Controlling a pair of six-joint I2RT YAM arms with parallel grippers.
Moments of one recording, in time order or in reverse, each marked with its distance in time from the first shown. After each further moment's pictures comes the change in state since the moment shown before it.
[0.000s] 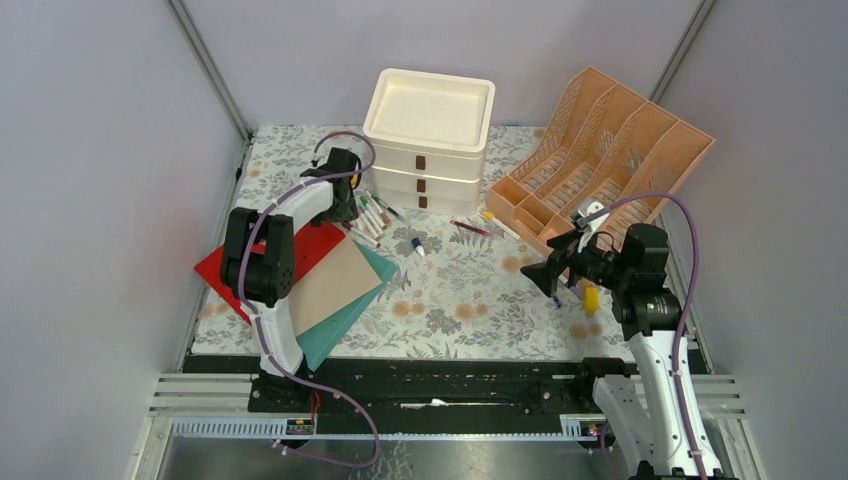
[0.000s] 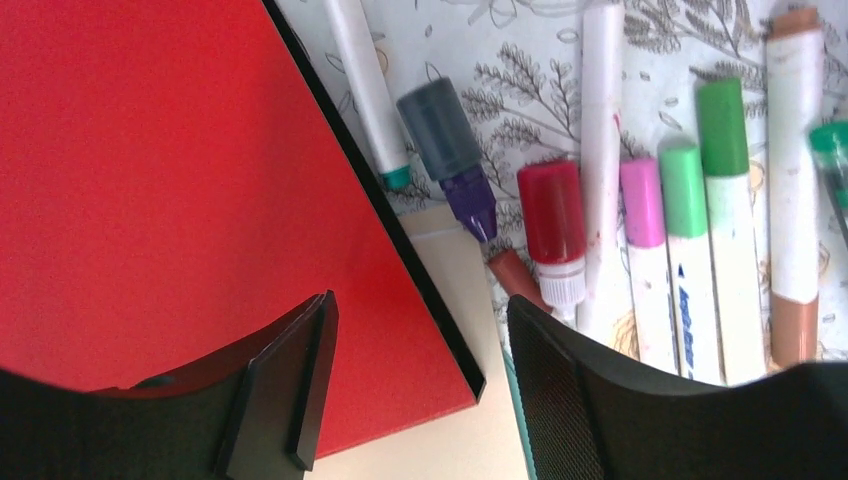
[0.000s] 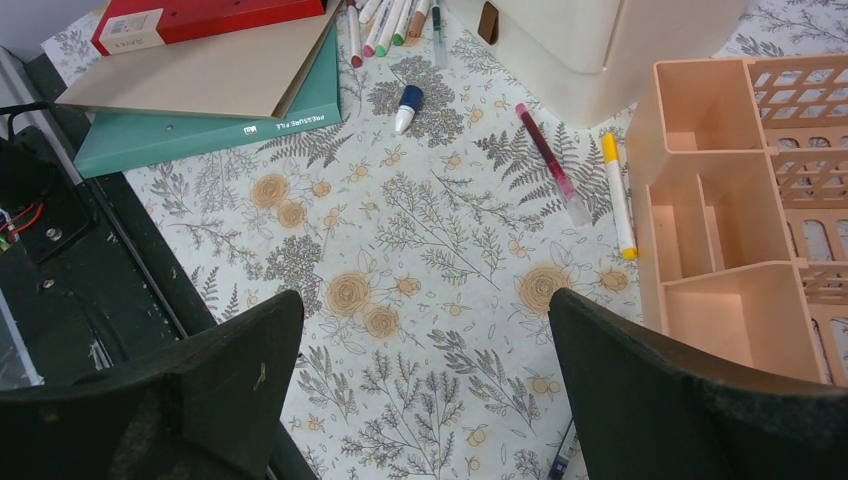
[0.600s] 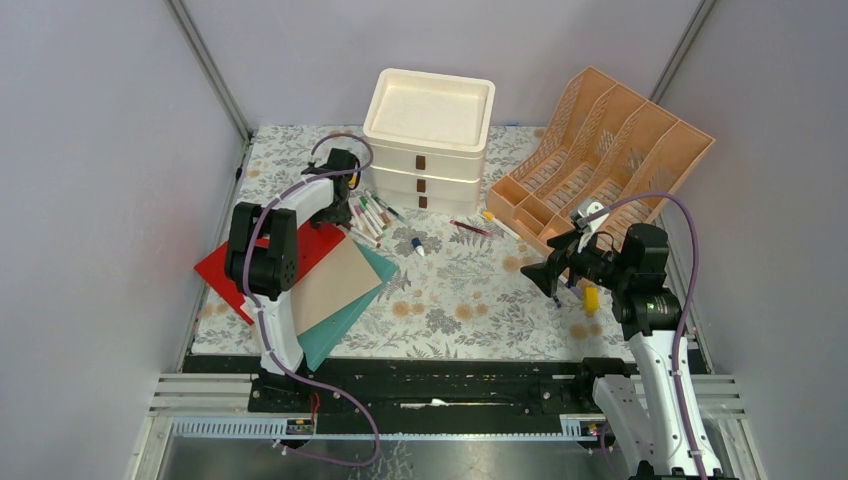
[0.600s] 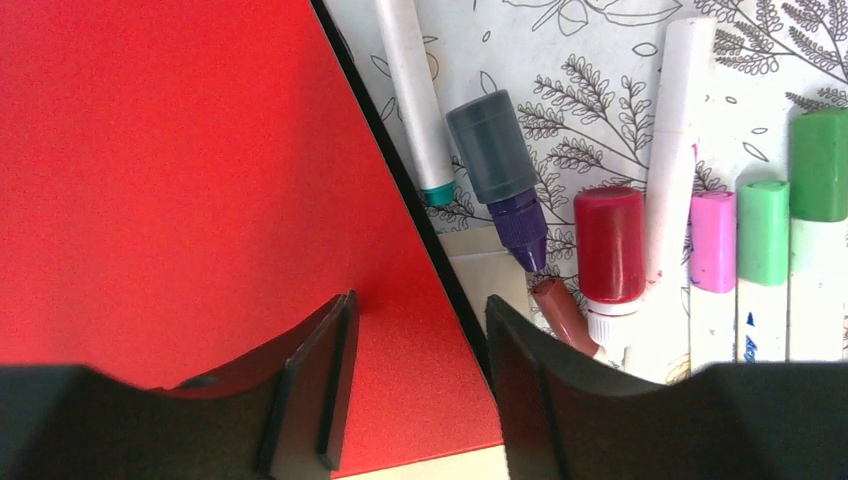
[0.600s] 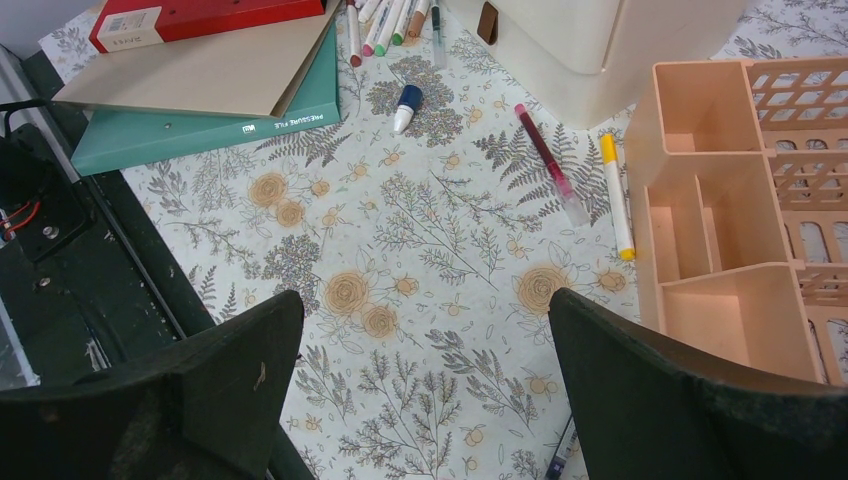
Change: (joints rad) left arm 0.019 0.071 0.053 -0.048 -0.061 -0.023; right arm 0.000 0.000 0.000 0.000 0.000 -0.007
